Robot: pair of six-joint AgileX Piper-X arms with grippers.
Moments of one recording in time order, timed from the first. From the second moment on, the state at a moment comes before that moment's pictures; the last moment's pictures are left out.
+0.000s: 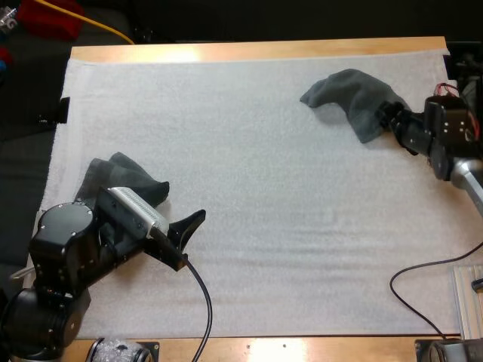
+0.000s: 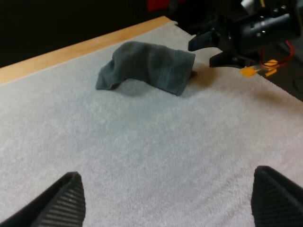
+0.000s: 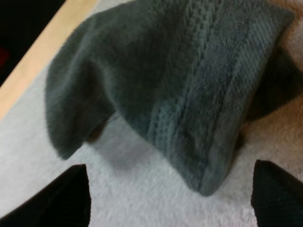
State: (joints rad) left arm -0.21 0.64 -0.92 0.86 0.50 -1.70; right arm 0.05 1.66 -1.00 0.22 -0.18 -1.11
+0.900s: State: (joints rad) left arm -0.21 0.64 -0.92 0.86 0.50 -1.70; right arm 0.05 1.89 -1.01 -0.05 -0.23 -0.90
